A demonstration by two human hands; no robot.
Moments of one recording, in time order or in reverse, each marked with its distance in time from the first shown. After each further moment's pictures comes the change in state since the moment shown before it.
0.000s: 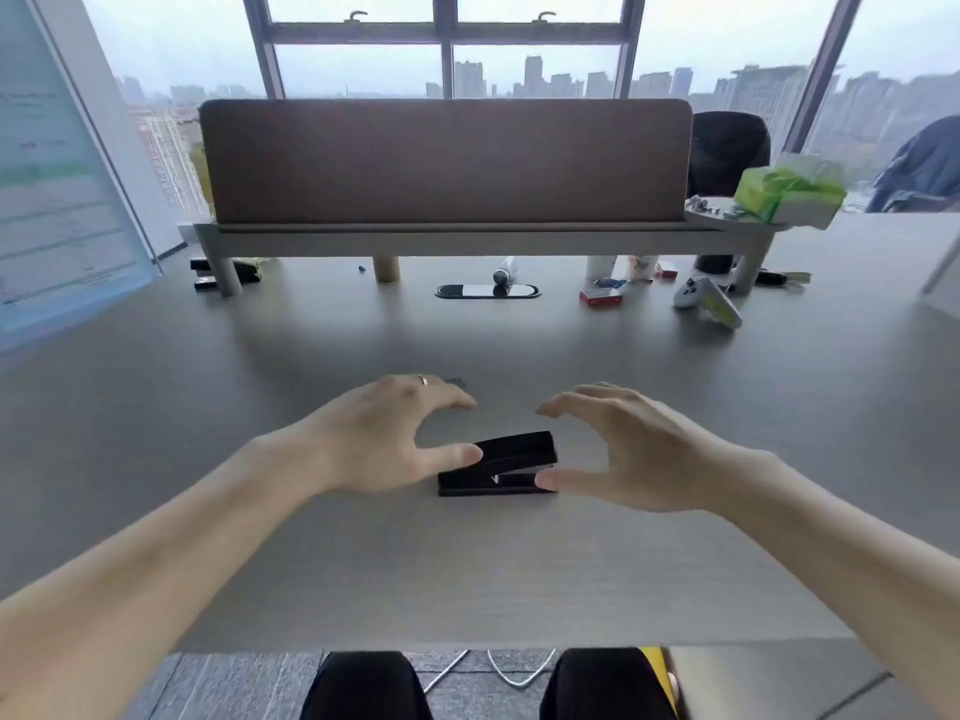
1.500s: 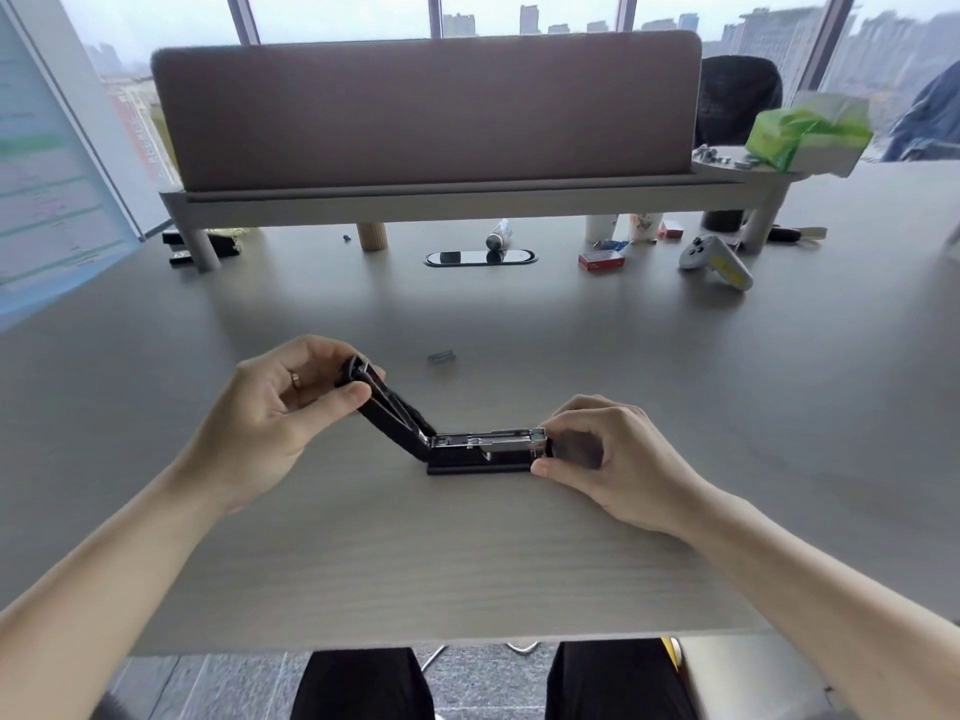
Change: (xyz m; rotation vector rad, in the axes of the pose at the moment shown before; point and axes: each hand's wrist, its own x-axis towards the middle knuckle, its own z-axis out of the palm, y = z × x) left_hand -0.031 -0.045 0.017 -0.951 0.453 -0.103; right_hand -0.001 0.025 0.072 0.364 0.246 0.034
